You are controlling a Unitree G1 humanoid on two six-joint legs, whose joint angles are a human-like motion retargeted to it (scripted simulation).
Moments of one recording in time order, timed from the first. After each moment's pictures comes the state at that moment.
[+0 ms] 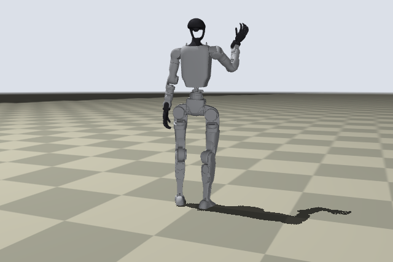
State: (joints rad) left arm 0.10 0.17 0.09 1.54 -0.01 0.04 -0.06; right arm -0.76 -0.54 -0.24 -0.10 -0.22 -0.33 -1.00; waist -0.12 -0.07 0.04; left_leg 0.12 -0.02 0.24 0.02 -0.07 0.00; right_leg 0.18 -0.09 -0.33 0.02 0.03 0.06
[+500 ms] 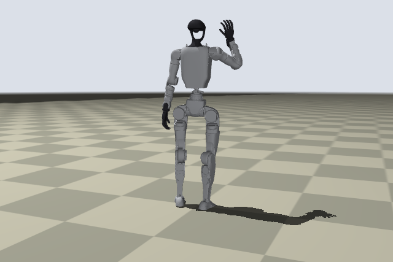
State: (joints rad) left arm 0.08 0.19 0.08 1.53 -0.01 0.04 -0.06; right arm -0.80 -0.79 -0.09 -0.30 -0.54 -0.38 -1.03; waist -0.12 -0.07 0.05; left_leg 0.13 -0.02 0.25 0.02 -0.08 0.00; right_leg 0.18 -0.08 -0.32 0.03 0.03 0.06
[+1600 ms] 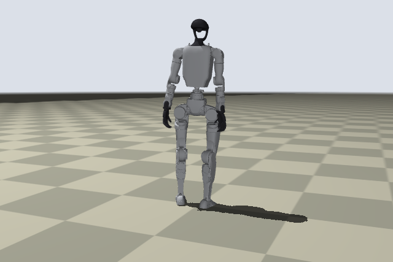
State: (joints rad) left arm 0.11 0.17 0.02 1.51 -0.01 0.05 -0.10; right arm 0.09 -0.10 0.22 1.44 -0.78 -0.13 -0.20; waist -0.11 -0.03 0.12; left_leg 0.14 -0.01 0.27 0.02 -0.07 -0.01; right_leg 0.20 -0.07 -0.31 0.02 0.03 0.05
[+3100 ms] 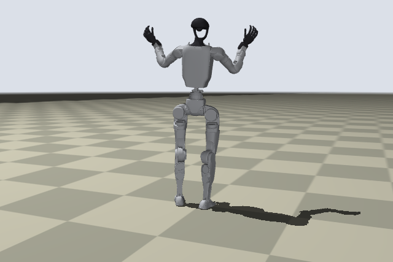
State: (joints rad) left arm -0.46 0.91 0.73 0.25 -0.08 -0.10 0.63; right arm -0.73 -0.58 -0.33 -0.03 -0.17 -0.22 -0.84; waist -0.13 0.01 0.00; left_leg 0.10 -0.01 0.25 0.02 -0.07 -0.01; right_leg 0.16 -0.08 -0.33 0.02 0.03 0.06
